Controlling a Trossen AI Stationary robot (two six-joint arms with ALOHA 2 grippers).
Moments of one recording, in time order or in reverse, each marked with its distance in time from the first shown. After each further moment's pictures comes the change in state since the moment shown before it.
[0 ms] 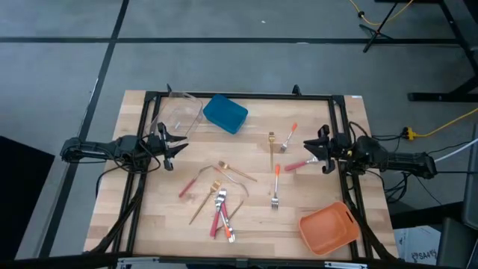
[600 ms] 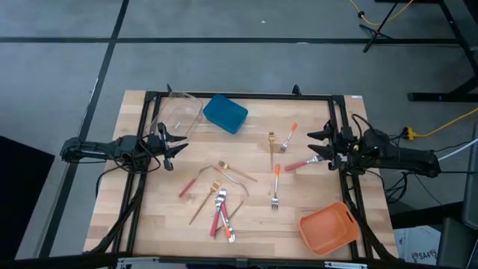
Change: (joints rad) left arm 0.000 0.000 0.000 0.000 0.000 0.000; right arm 0.000 0.108 0.277 -0.325 -0.003 0.000
